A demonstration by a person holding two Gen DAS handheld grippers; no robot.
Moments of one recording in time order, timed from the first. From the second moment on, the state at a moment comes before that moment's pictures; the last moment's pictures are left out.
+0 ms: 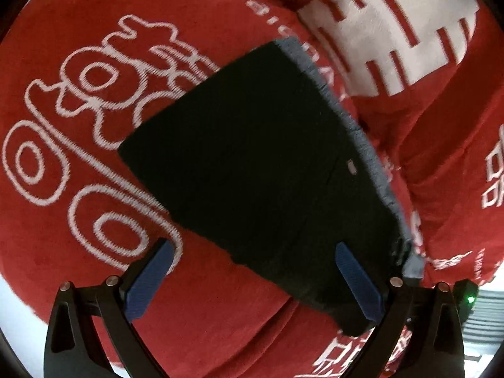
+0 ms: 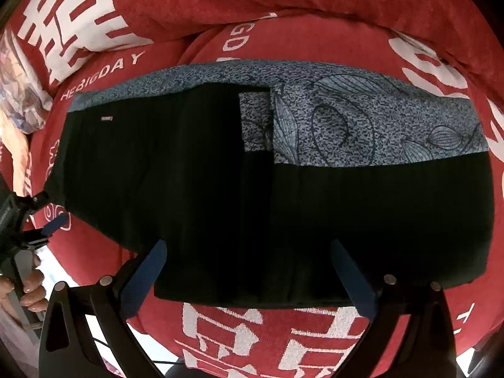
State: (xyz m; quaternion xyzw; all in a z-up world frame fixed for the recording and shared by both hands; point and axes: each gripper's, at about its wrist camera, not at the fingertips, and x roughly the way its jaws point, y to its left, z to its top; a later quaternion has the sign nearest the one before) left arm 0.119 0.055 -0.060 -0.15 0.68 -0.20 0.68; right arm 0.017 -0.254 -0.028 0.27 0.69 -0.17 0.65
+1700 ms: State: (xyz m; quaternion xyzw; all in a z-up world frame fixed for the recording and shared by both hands) left arm 0.059 -0.070 -0.010 0.29 0.42 -0.22 0.83; right arm 0.189 -0.213 0.036 0.23 0.69 0.09 0.68
